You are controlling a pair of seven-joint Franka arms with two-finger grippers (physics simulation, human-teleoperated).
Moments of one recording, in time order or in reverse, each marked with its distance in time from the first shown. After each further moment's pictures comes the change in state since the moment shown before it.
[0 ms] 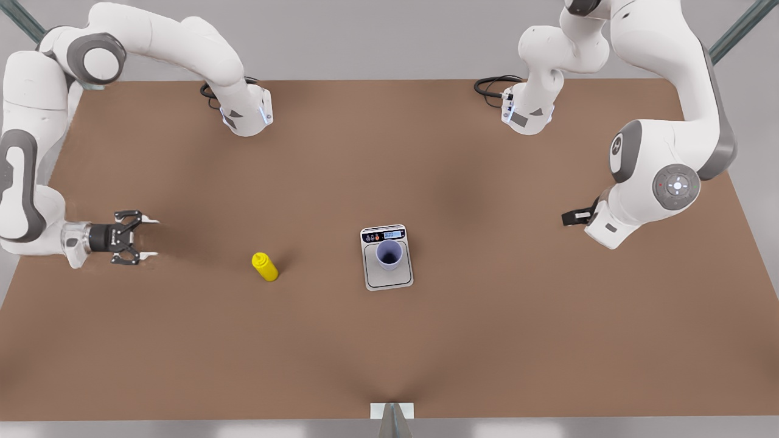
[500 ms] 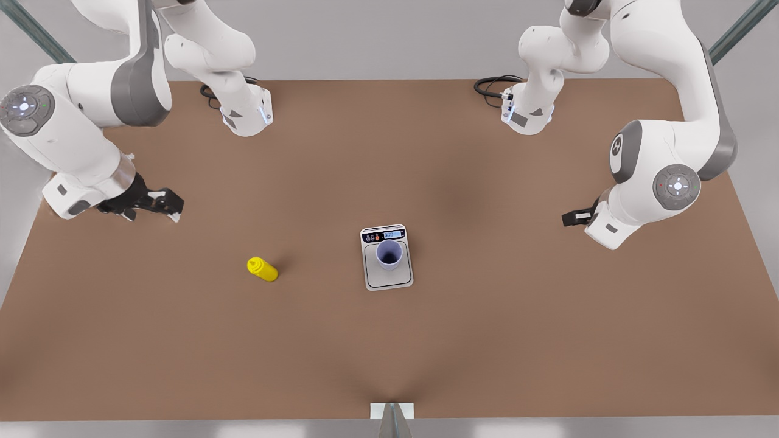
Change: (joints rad) left arm -0.002 0.003 0.000 0.005 0.000 0.001 -0.002; right arm 1.015 -0.440 -0.314 0.116 -0.685 0.219 2.002
